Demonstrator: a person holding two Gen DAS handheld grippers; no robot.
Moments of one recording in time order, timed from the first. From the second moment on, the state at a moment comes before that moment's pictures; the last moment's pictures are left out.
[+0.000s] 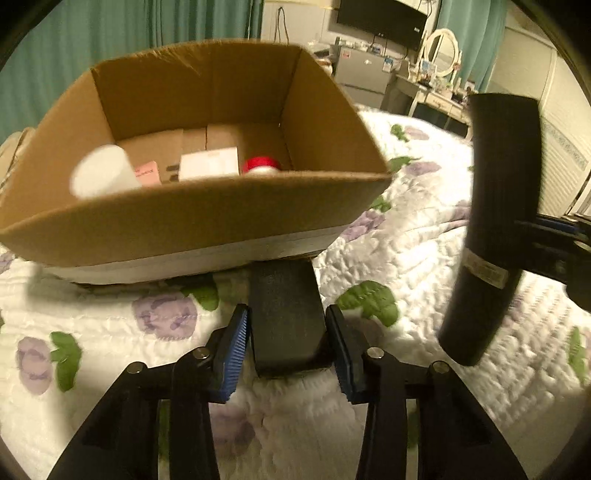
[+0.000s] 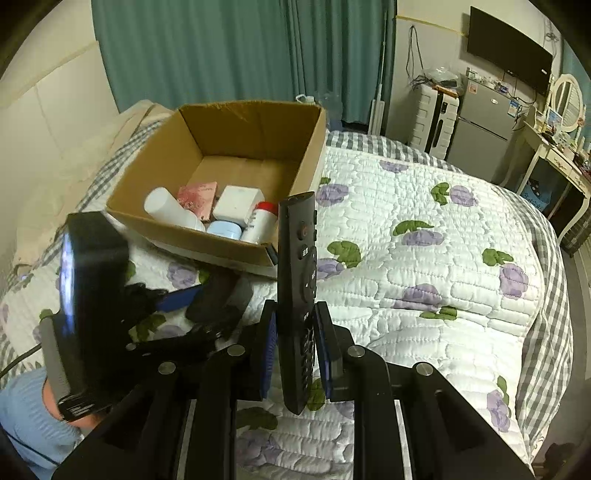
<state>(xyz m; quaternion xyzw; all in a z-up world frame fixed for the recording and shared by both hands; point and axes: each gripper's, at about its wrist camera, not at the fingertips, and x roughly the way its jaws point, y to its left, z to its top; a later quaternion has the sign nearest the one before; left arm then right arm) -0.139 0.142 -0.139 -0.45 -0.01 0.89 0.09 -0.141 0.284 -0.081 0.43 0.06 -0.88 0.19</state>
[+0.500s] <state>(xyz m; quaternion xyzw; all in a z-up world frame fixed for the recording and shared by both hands) -0.102 0.098 -0.014 -0.34 -0.02 0.93 0.10 -0.136 0.253 0.013 0.36 0.06 -0.91 0.20</state>
